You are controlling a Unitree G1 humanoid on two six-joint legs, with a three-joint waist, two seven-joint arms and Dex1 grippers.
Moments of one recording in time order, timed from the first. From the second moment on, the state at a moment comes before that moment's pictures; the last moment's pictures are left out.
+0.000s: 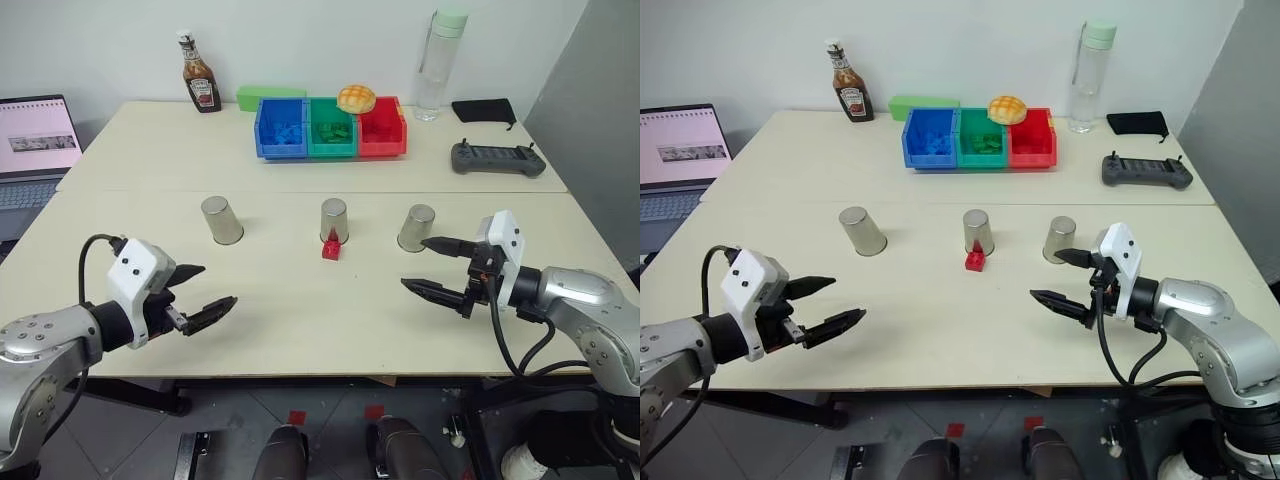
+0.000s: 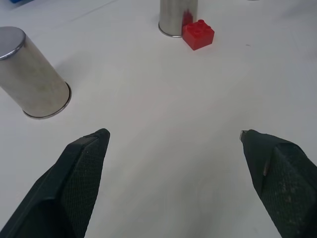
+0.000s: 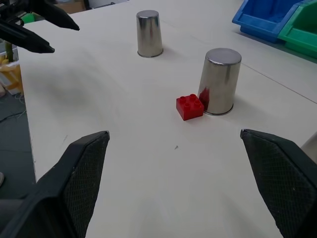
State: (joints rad) left arm 0.08 0.90 0.43 -0.51 -0.59 0.75 -0.76; right arm -0.28 -0.73 -0.05 -0.43 0.61 0.66 0.81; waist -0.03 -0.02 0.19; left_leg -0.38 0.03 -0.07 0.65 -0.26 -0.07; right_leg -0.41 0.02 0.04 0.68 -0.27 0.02
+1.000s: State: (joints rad) left arm 0.05 0.90 0.42 -0.51 -0.58 0.73 -0.75; right arm -0.28 -0.74 -0.07 -0.43 0.61 0.67 0.80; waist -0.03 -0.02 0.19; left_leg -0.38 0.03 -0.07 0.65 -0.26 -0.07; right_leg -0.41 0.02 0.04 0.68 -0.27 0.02
